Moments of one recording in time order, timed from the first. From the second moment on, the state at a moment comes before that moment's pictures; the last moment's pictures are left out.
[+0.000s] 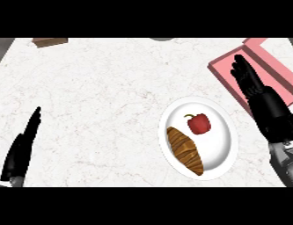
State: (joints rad) left arm 0.00 0.52 -0.27 -1.28 0.15 0.38 -0.12; right arm -0.29 -0.52 0.32 -1.68 -0.28 -0.26 0.11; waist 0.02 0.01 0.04
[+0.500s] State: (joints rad) left arm -0.11 0.40 -0.21 -1.46 0.33 0.34 -0.04; right arm -0.21 -0.63 0.12 -1.43 -0.22 -0.26 -0.13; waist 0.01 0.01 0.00
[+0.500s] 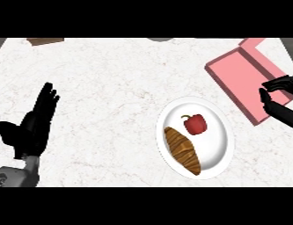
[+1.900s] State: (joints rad) left arm -0.12 0.35 -0.15 -1.63 0.35 0.32 0.13; right arm -0.37 -0.80 0.31 -1.72 0.00 0.27 0.31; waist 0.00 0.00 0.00
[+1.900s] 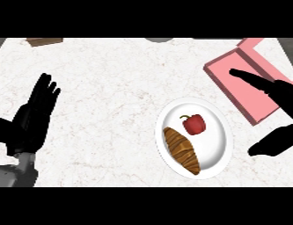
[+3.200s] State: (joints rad) left arm -0.10 0.24 -0.04 -1.64 0.24 0.20 0.17; right arm -0.30 -0.38 0.26 -1.68 0.41 0.37 0.41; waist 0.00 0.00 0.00
